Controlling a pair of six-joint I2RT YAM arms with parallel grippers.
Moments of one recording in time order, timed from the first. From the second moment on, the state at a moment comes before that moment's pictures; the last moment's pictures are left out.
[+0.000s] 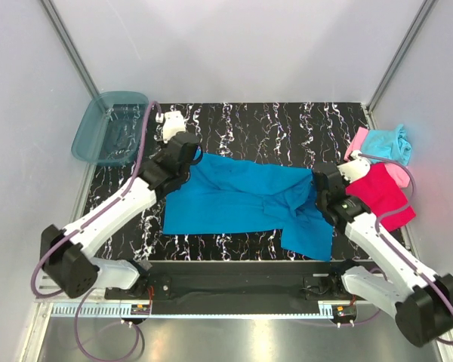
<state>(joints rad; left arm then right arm) -0.65 1.29 1.15 -0.43 -0.76 -0.44 0.44 0.95 0.70 -0.31 0.76 0.88</state>
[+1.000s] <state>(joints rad) -0.63 1.47 1.05 -0.20 -0.76 -0.48 0.14 1.55 0.86 0.33 0.40 0.69</state>
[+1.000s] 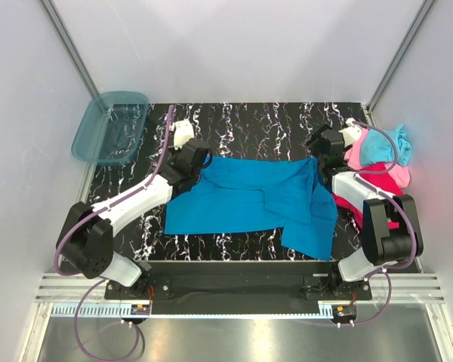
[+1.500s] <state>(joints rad) -0.69 1.33 0.93 -0.17 -0.77 -0.51 0.23 0.93 0.58 0.12 0.36 0.75</state>
